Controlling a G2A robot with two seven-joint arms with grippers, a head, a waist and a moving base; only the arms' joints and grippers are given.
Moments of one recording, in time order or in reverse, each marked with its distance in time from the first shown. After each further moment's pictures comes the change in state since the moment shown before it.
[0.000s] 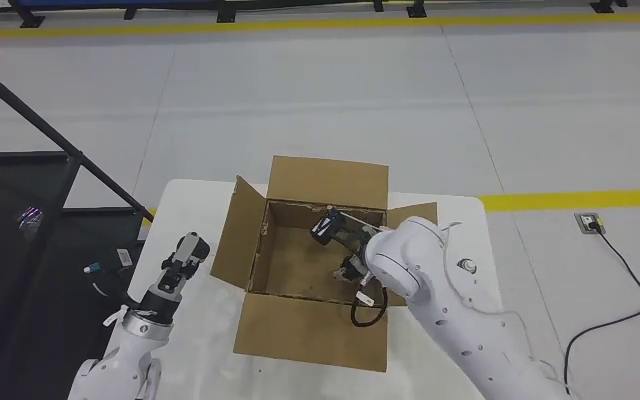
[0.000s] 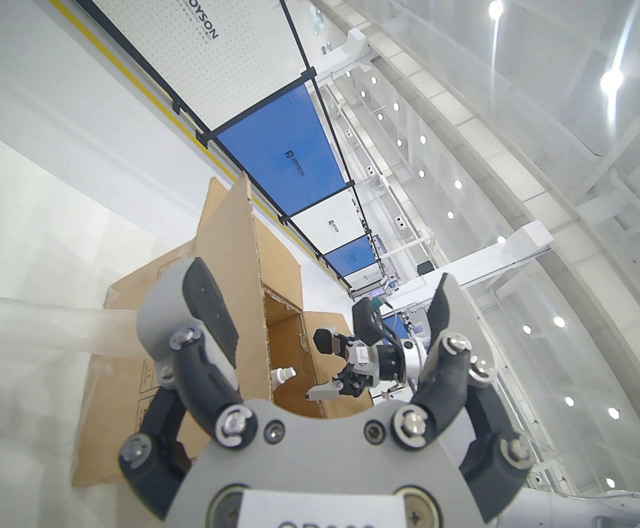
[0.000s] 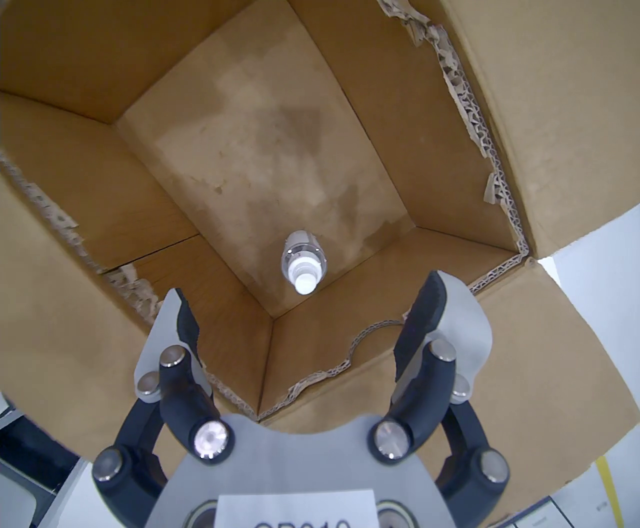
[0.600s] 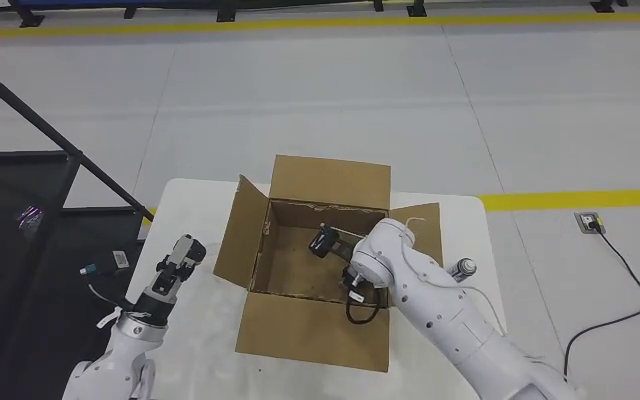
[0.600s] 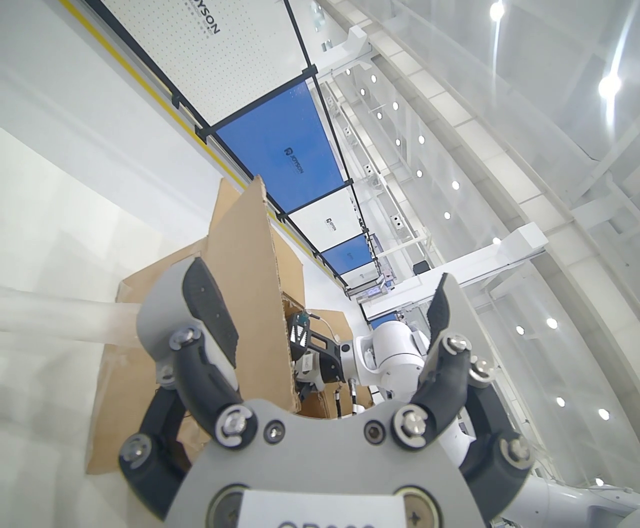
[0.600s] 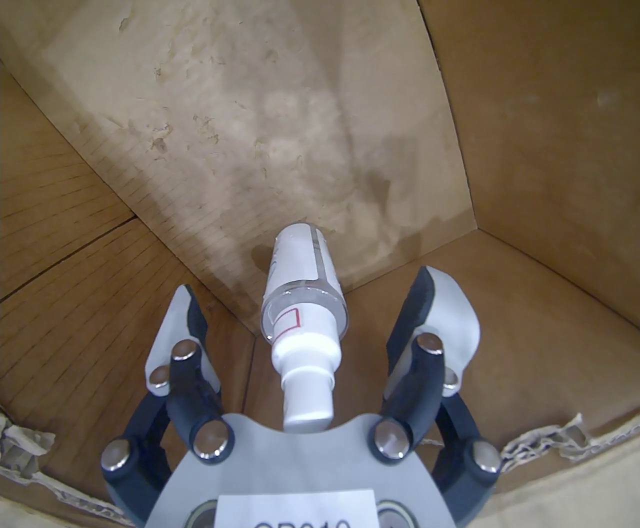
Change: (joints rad) left arm 0.003 0.012 -0.016 0.020 -0.038 -0.017 -0.032; right arm 0.098 -0.065 -0.120 0.365 0.065 -0.062 -0.095
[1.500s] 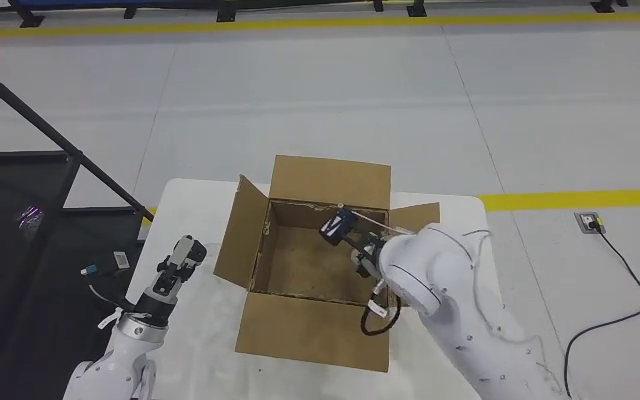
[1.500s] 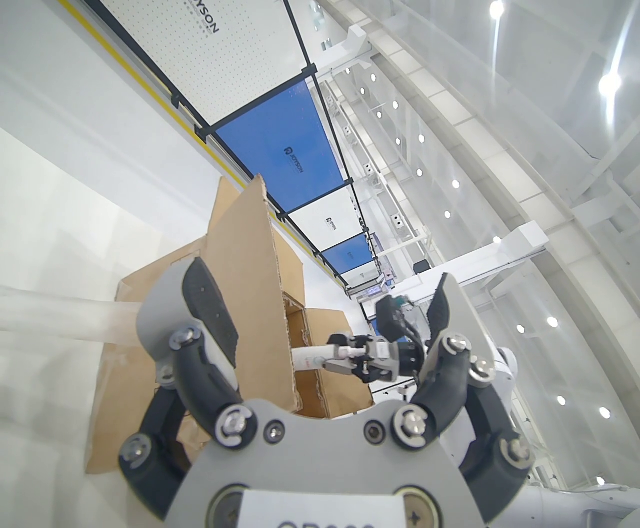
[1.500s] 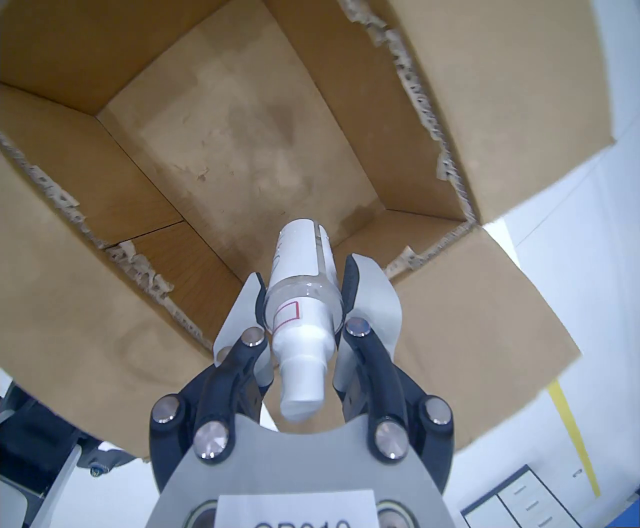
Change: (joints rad) left arm 0.004 0.002 0.002 -0.001 0.003 -0.004 0.006; right arm -0.257 0.094 0.301 -0.742 -0.120 0.064 0.237
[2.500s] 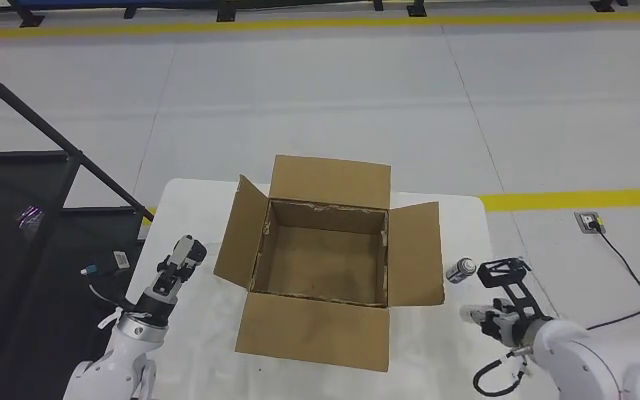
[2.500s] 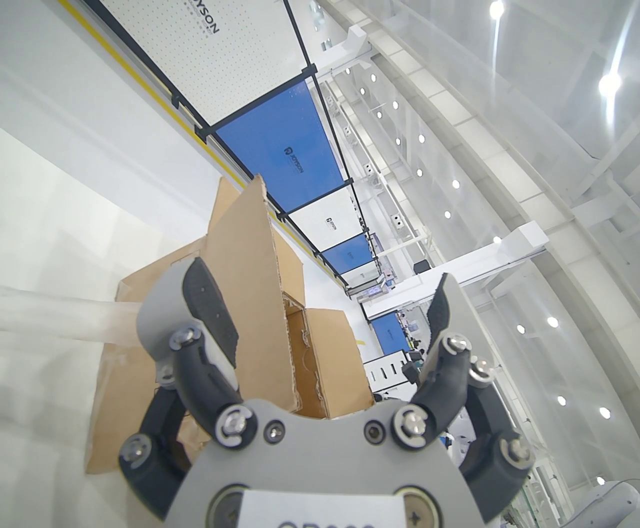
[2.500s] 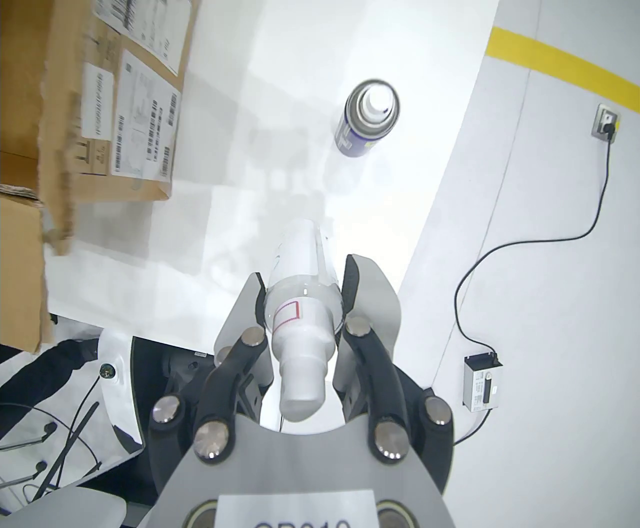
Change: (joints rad) left arm 0.000 0.000 0.000 0.000 0.000 0.000 0.000; right arm -0.609 0.108 0.657 -0.299 0.091 0.114 -0.003
